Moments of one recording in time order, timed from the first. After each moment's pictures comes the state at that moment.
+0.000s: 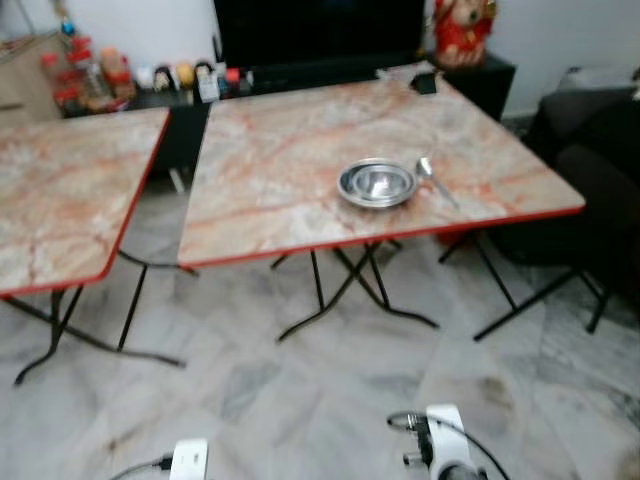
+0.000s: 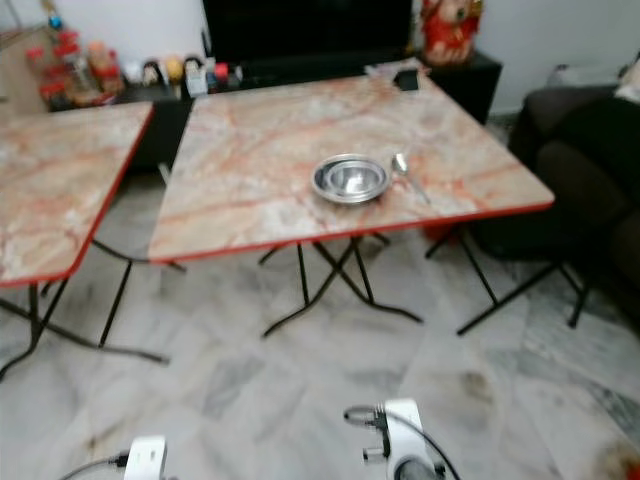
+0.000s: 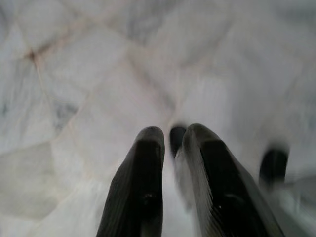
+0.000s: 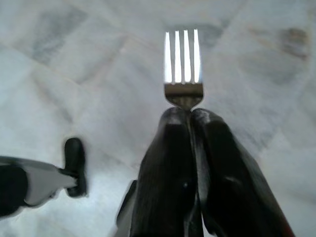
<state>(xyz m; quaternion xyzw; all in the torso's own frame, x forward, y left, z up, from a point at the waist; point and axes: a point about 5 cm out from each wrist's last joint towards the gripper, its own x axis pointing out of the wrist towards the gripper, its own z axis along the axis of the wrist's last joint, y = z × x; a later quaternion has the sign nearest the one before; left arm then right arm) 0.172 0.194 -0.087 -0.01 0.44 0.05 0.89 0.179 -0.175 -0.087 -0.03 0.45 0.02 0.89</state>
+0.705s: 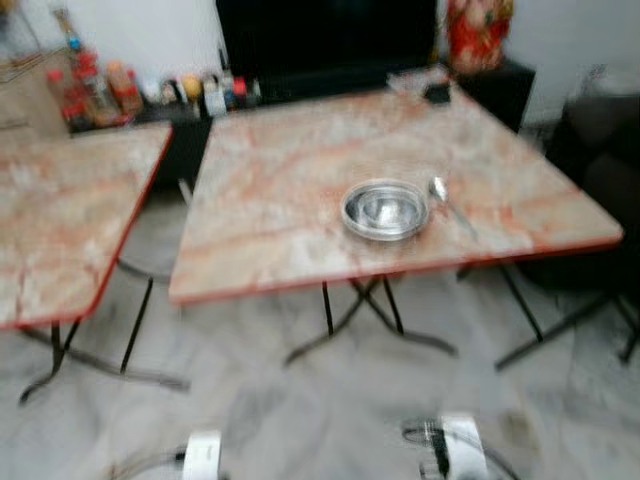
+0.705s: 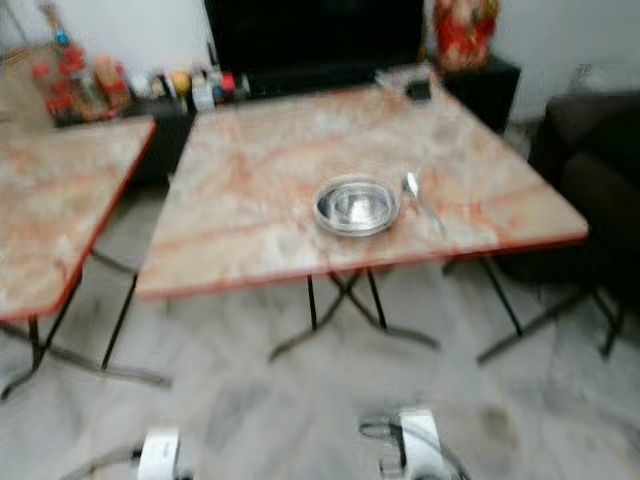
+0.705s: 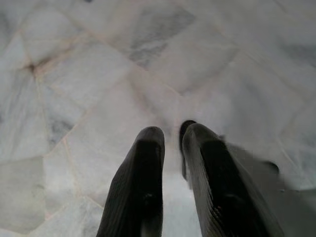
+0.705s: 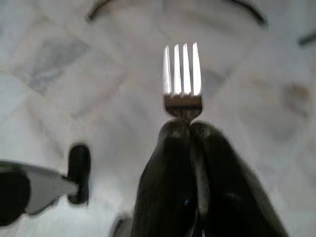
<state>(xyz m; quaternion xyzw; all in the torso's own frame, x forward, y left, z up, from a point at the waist) 0.164 0.188 -0.091 -0.01 0.46 0.05 0.89 0.184 -0.179 -0.084 -0.04 0.45 0.02 0.89</state>
